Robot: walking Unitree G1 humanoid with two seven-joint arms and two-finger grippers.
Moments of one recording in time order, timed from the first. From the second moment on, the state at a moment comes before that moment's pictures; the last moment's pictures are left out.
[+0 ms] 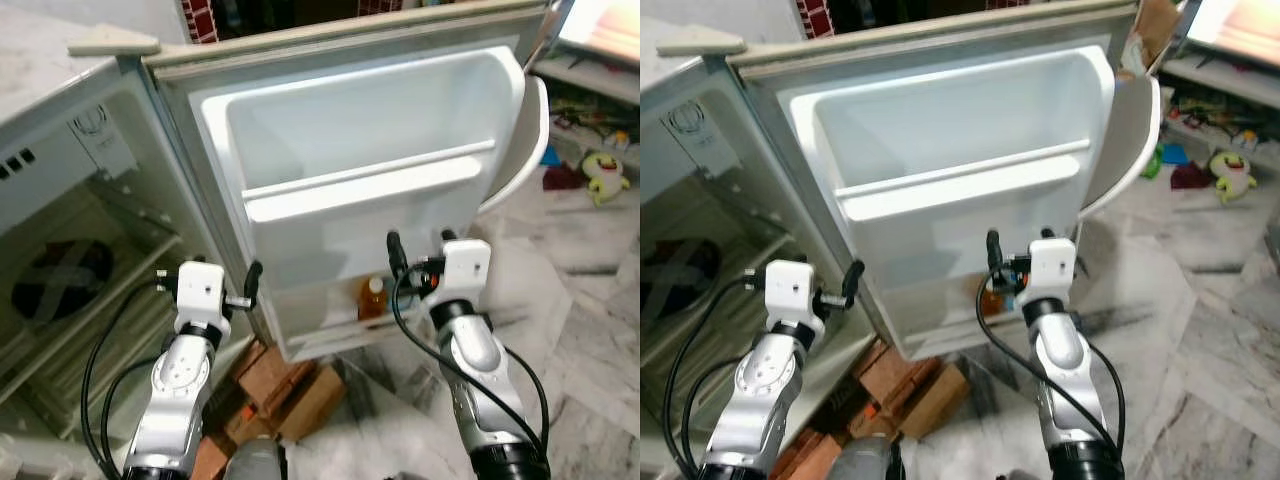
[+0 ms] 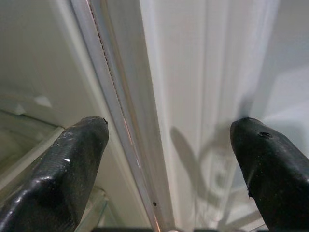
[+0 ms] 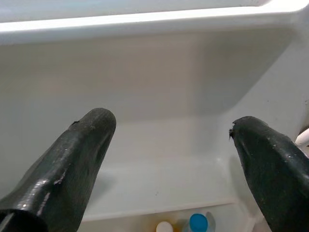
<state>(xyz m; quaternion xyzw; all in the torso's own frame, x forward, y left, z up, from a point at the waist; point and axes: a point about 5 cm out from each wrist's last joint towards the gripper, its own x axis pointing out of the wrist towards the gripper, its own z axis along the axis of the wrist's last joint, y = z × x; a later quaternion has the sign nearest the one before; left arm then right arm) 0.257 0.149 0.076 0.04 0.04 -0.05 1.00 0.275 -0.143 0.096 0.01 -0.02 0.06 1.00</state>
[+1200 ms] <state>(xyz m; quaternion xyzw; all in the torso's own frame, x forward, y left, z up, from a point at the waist) 0.260 0.162 0.073 0.07 0.05 -0.03 1.00 0.268 -0.108 0.104 0.02 -0.04 0.20 0.98</state>
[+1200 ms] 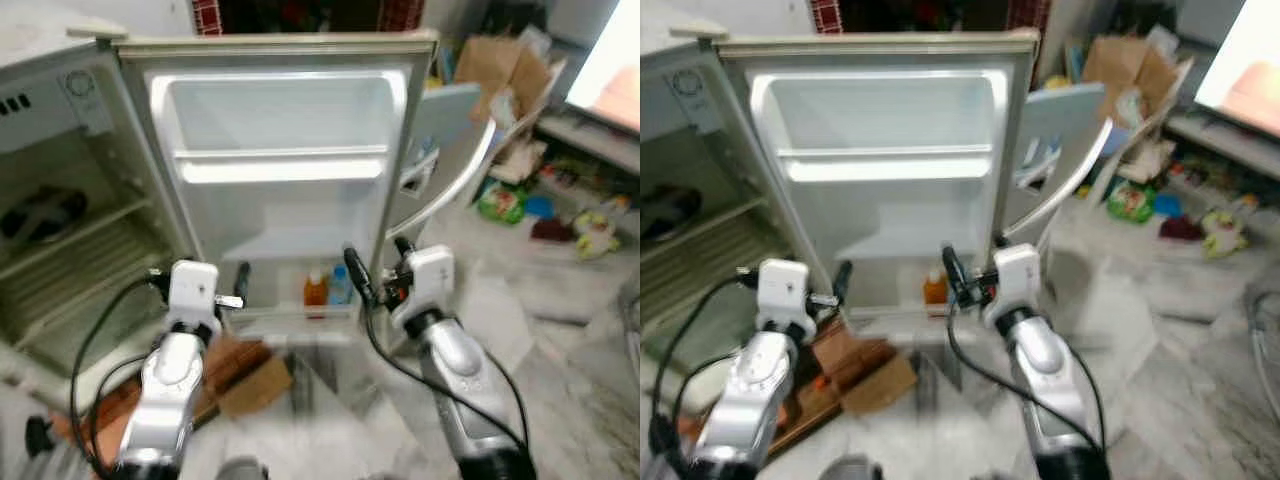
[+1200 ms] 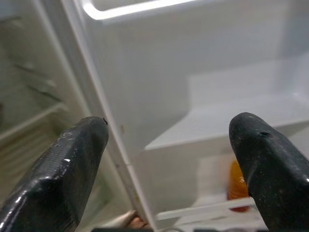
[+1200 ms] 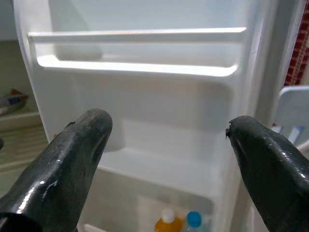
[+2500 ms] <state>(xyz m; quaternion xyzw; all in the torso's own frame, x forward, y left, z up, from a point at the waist) 0.261 0.156 0.069 0.05 0.07 -0.01 1.00 0.267 -0.113 0.112 -0.01 -0.06 0.25 0.97</state>
